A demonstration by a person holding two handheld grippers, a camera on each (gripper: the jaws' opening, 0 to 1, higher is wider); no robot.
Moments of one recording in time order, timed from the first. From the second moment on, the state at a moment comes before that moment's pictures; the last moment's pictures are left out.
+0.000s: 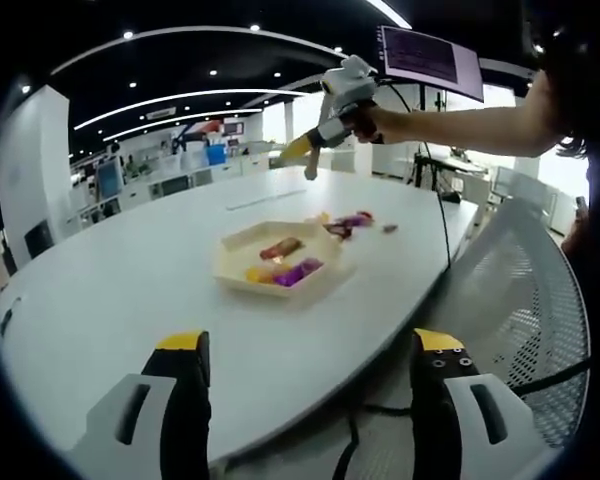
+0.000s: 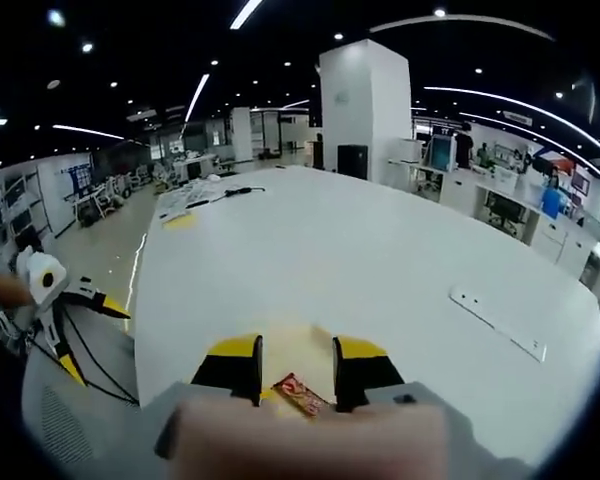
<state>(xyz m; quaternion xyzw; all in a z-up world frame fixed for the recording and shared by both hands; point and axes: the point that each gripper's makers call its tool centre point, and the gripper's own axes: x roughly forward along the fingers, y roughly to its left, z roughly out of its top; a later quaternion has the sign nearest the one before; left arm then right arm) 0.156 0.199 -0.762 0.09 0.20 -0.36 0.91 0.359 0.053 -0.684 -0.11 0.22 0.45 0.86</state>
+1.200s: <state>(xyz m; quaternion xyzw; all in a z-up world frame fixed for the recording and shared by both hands) 0.155 0.199 -0.765 0.09 0.21 -0.35 0.91 0.338 -0.030 -0.704 -0.10 0.25 0.40 0.88</state>
